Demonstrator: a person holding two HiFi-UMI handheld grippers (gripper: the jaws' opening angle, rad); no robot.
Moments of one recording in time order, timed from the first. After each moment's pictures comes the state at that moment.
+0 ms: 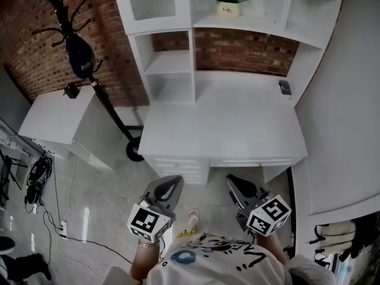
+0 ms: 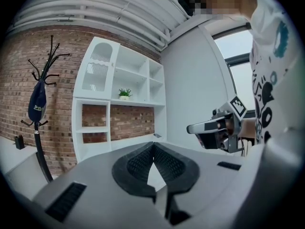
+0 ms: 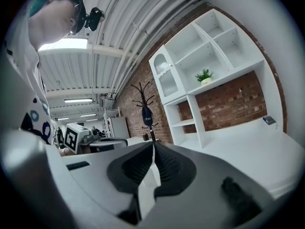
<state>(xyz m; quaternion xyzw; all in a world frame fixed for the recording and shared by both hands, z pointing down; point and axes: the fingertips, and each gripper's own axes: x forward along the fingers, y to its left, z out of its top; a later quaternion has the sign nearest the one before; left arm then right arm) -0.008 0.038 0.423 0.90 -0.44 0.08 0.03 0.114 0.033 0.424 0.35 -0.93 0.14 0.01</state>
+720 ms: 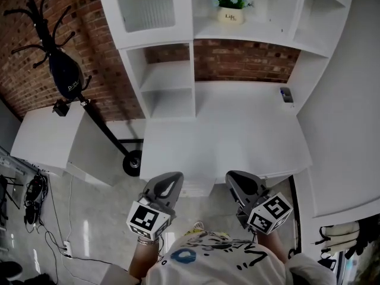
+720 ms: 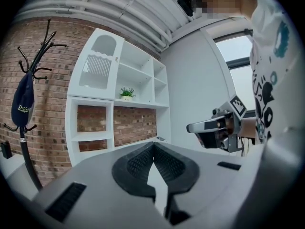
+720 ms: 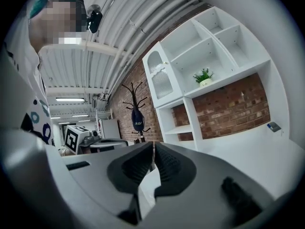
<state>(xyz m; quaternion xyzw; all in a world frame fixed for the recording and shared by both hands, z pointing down) -0.057 -0.094 0.413 0.91 -0.40 0.07 0.02 0.066 -0.089 0.408 0.39 -0.91 0.13 -0.01</state>
